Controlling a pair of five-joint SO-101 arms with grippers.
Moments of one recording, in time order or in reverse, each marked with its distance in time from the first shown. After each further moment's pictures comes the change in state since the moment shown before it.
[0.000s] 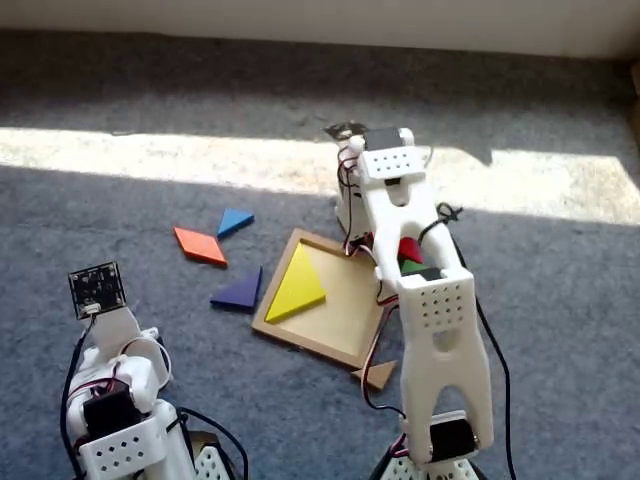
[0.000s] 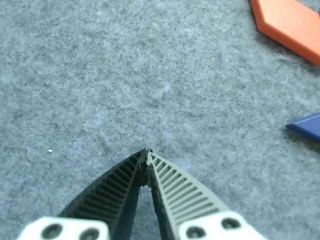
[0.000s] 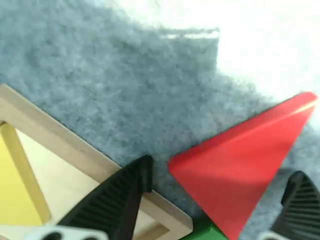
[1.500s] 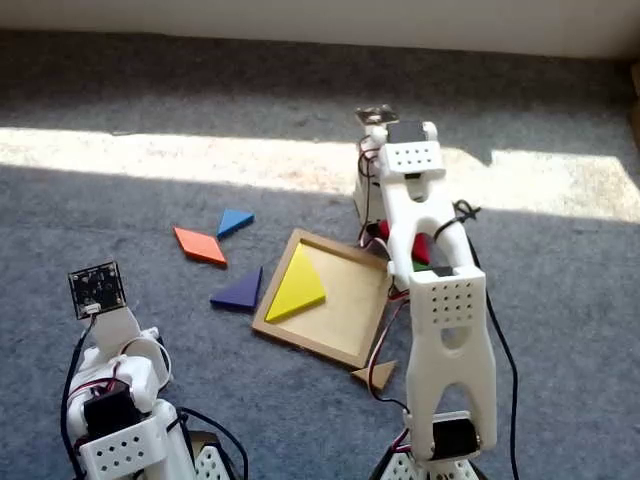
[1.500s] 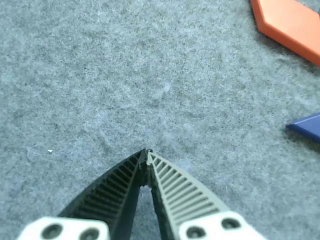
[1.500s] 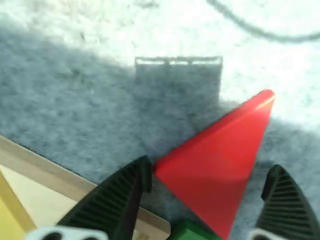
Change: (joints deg) left arm 0.0 0.0 0.0 0.0 0.0; right arm 4.6 0.3 -4.5 -0.9 -5.9
